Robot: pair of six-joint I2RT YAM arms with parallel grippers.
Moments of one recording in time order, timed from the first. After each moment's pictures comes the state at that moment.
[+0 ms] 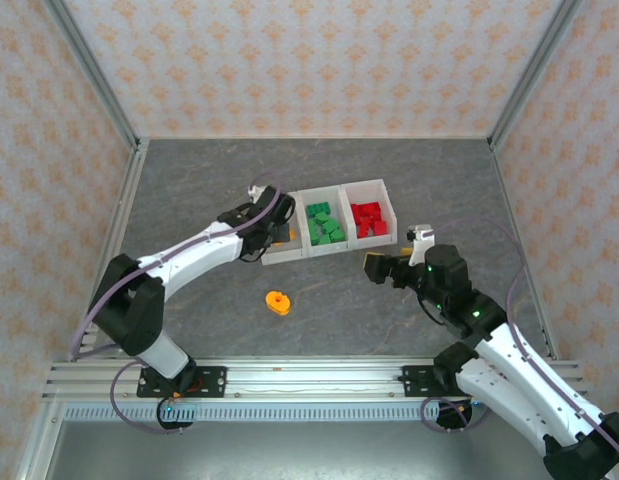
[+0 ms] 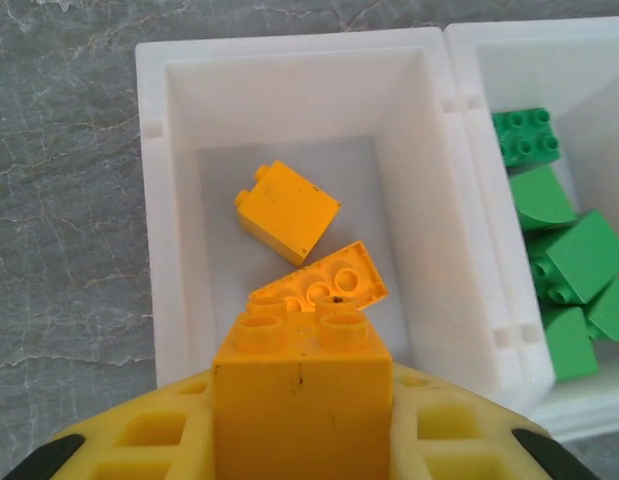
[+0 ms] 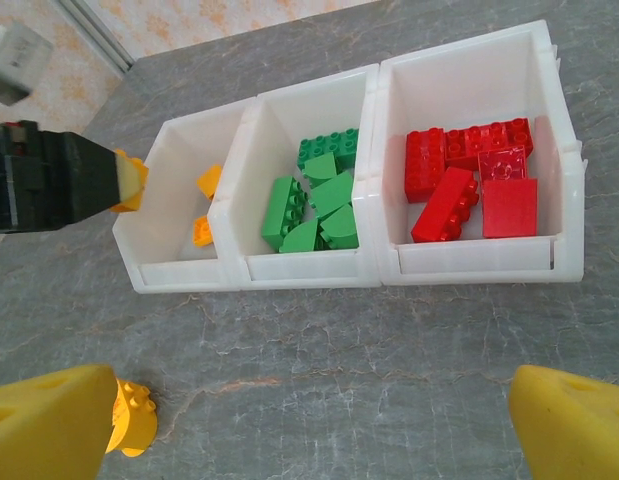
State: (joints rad) left arm -0.57 1.60 1.14 -0.52 -0.31 -0.64; right arm 0.54 0.62 0.54 -0.38 -0.03 0.44
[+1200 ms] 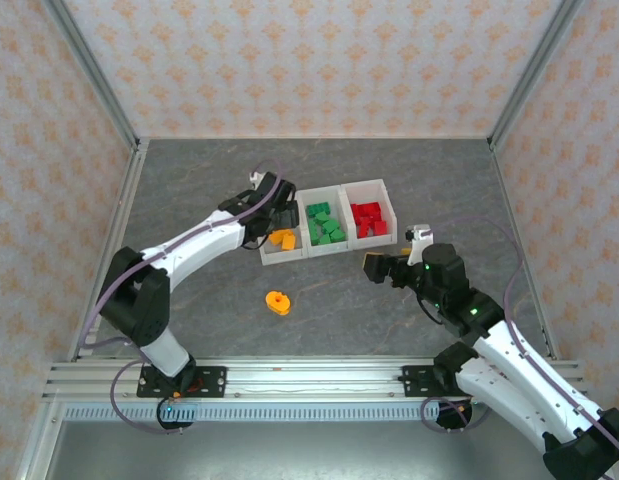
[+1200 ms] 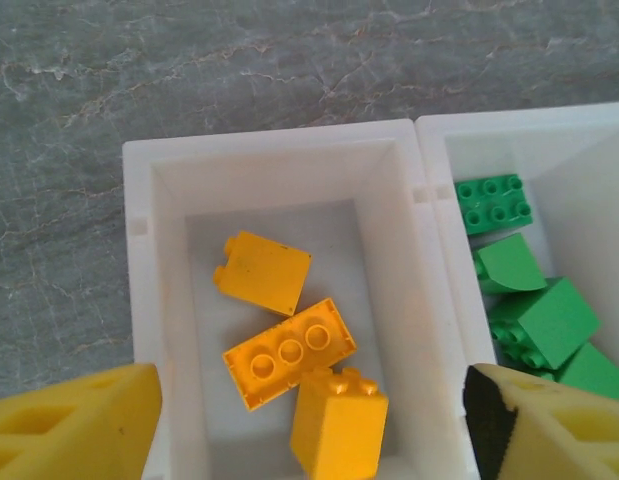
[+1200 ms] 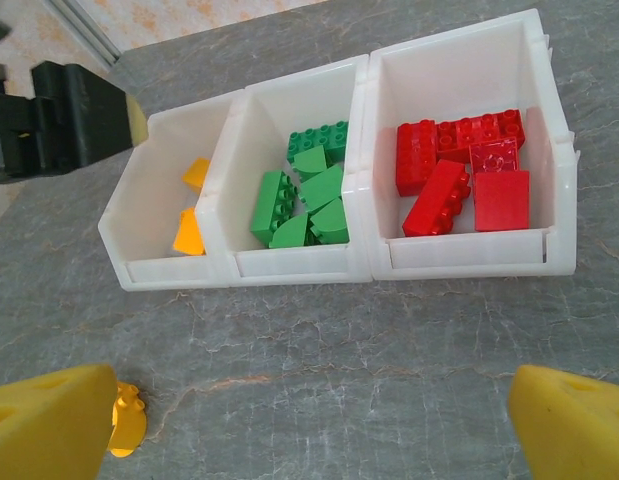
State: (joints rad) left arm -0.53 1.62 1.23 -0.52 -0.30 -0.59; right arm 0.54 0.64 0.54 -0.38 -0.02 0.44
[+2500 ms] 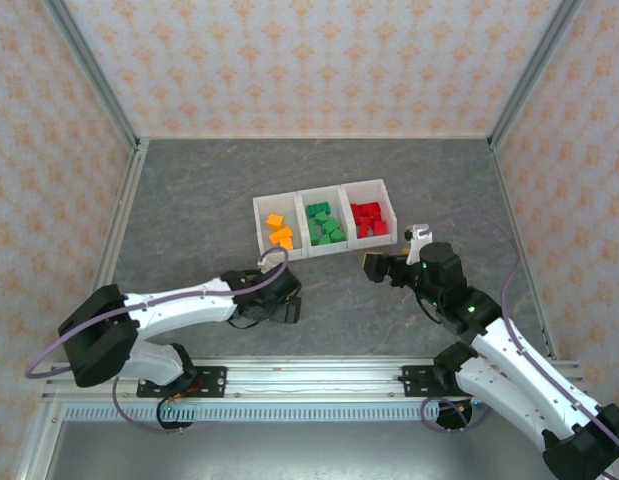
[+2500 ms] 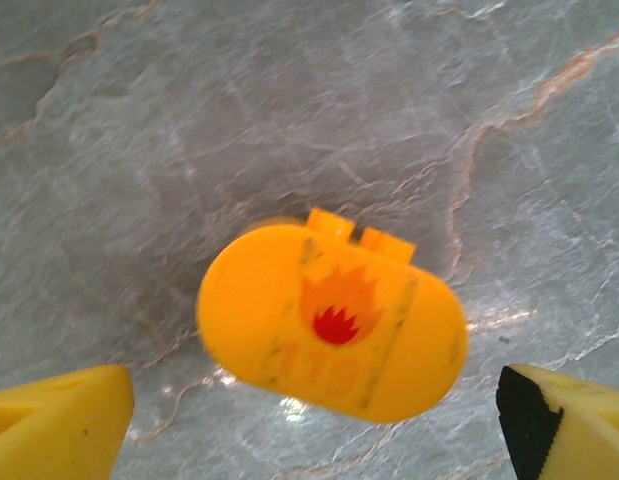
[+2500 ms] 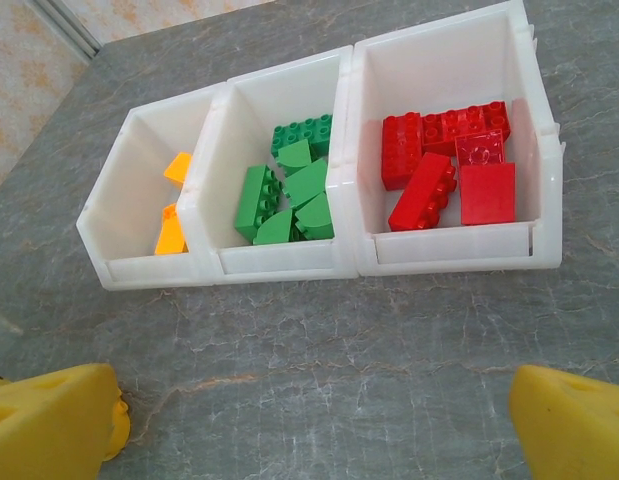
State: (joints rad) left arm -0.91 1.38 0.74 -0.64 -0.19 -0.76; right arm 0.54 0.67 0.54 -0.38 0.00 0.44
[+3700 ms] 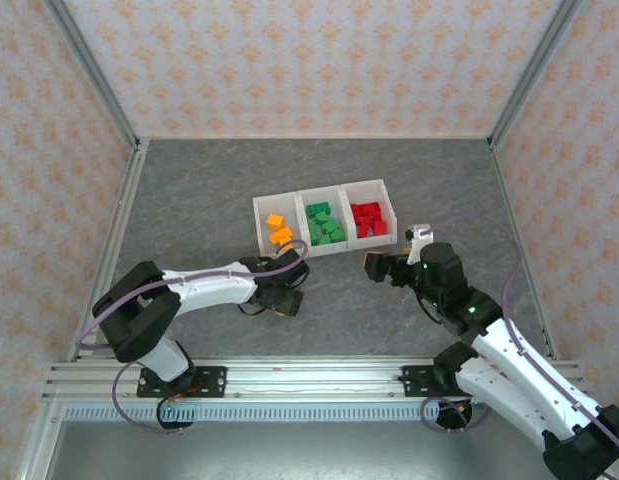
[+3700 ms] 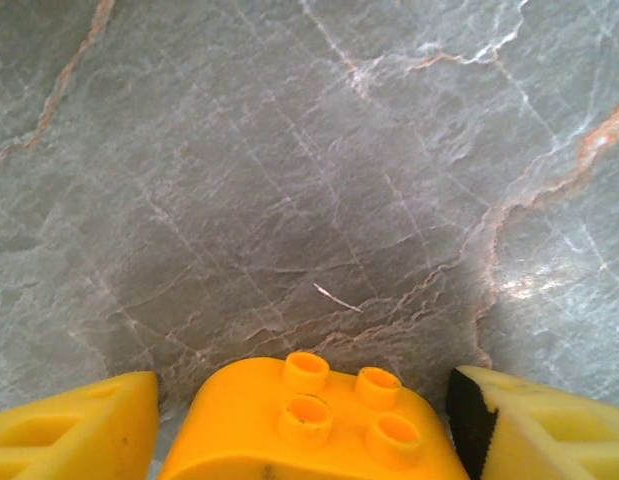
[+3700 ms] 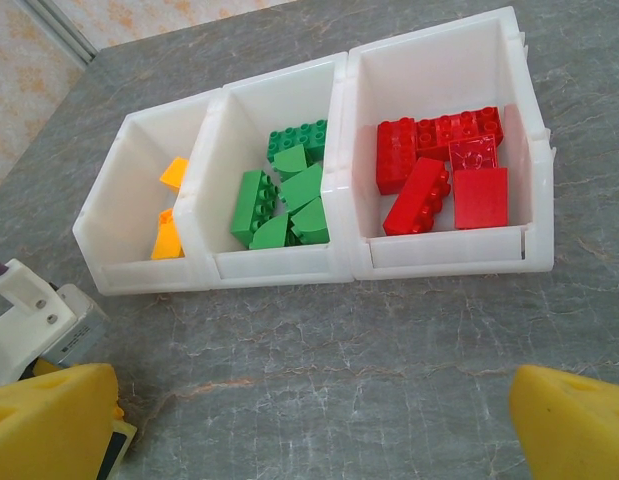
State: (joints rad) left arm -0.82 1.58 0.81 -0.57 -0.13 -0.54; right arm 0.54 0.66 0.54 -0.38 0.02 0.44
